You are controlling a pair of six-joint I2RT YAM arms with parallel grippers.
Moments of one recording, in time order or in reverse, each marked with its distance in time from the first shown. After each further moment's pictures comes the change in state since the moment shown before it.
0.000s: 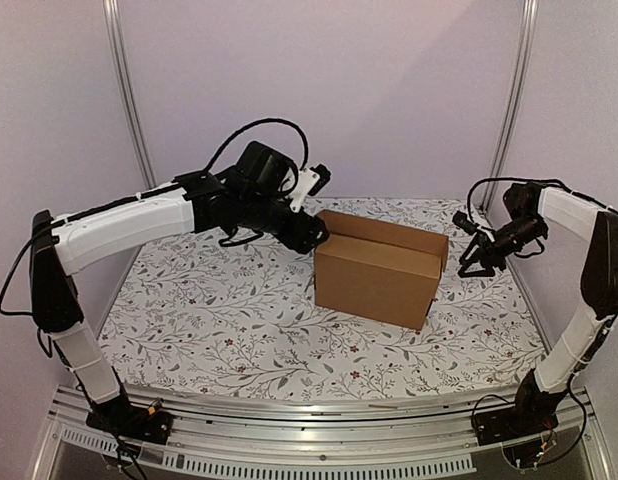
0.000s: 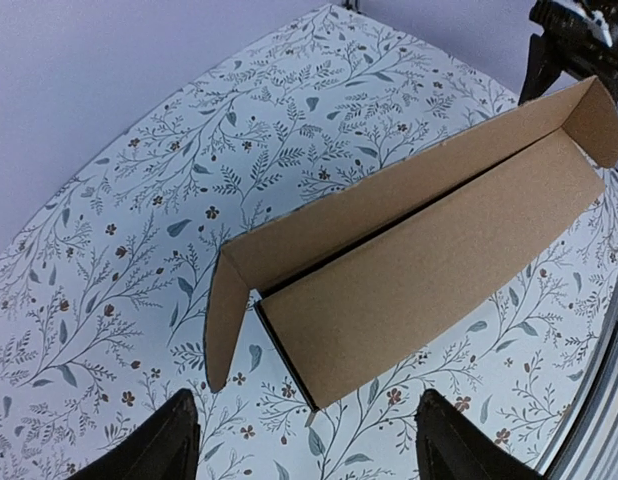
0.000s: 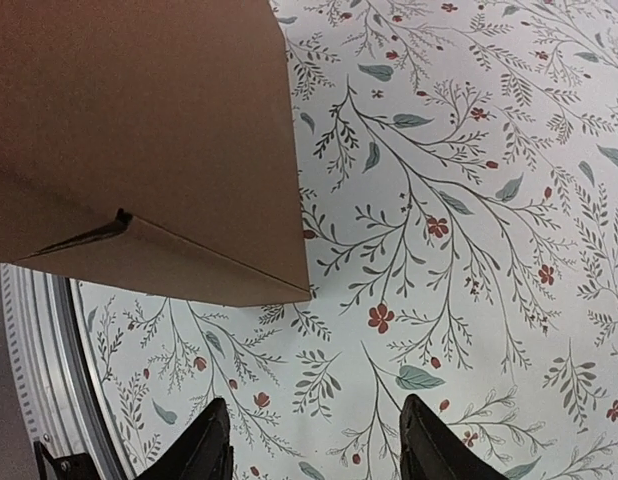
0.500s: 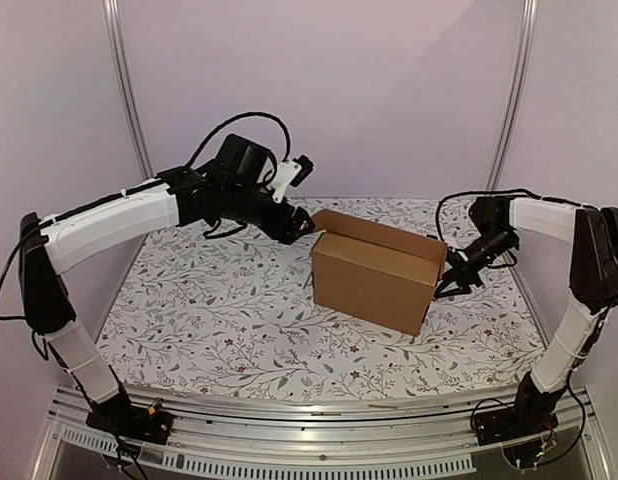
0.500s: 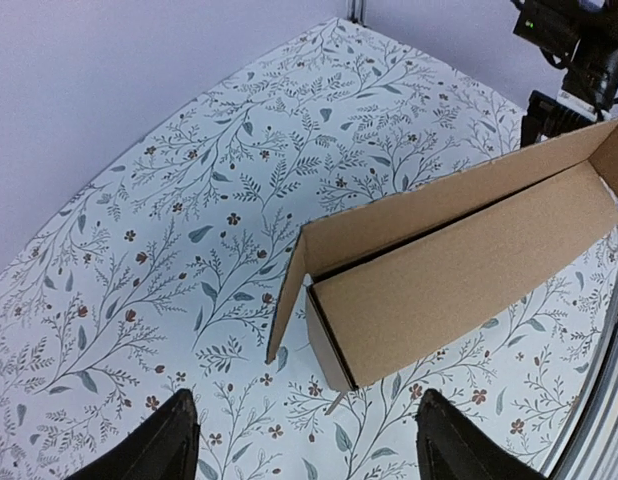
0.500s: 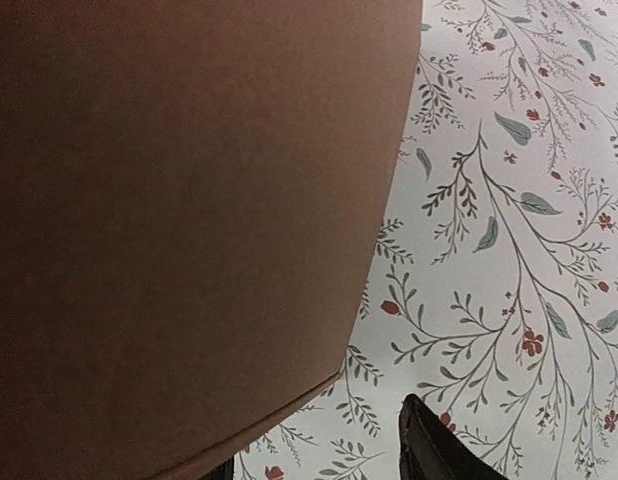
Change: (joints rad) left arm 0.084 -0.043 -0.041 0.019 0.093 0.045; right arm 0.192 0.074 -0.071 0.096 -0.025 -0.167
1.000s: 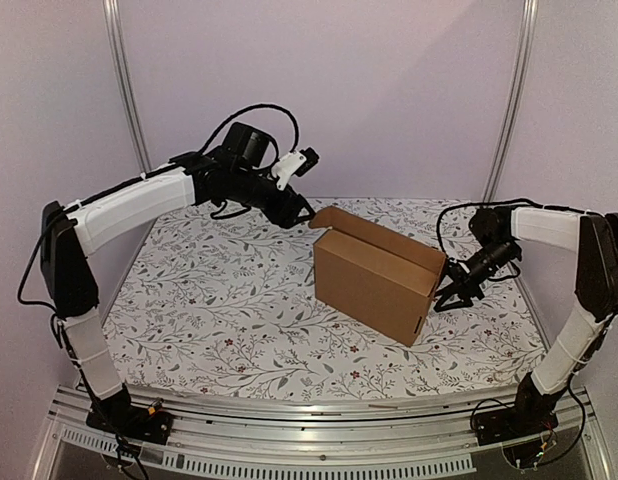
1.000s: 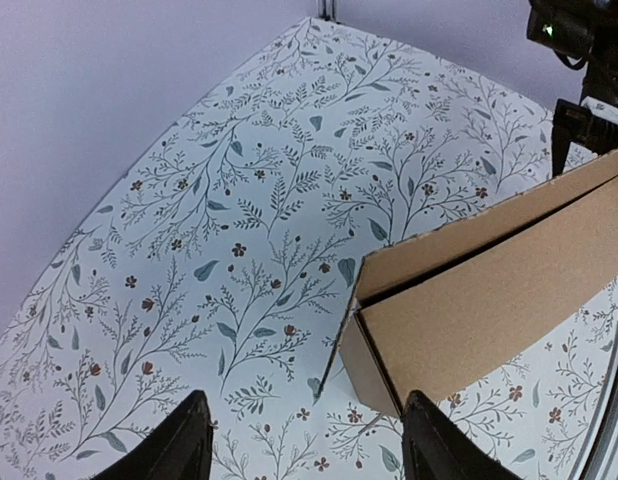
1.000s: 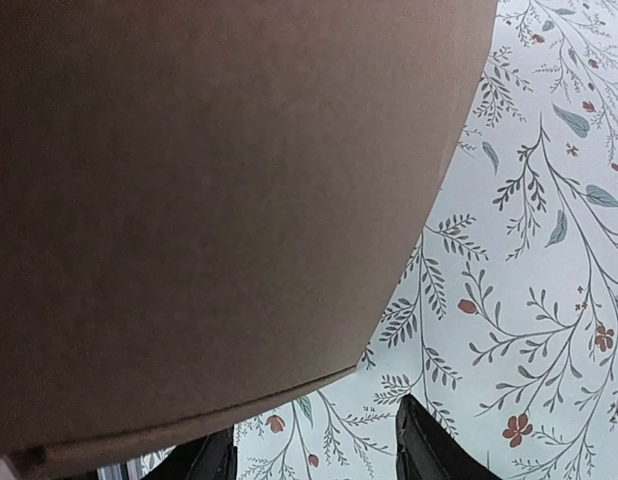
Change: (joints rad) left arm 0.098 0.138 0.166 -0.042 0.161 0.177; right arm 0.022 -0.058 -0.119 -0.014 -0.037 0.021
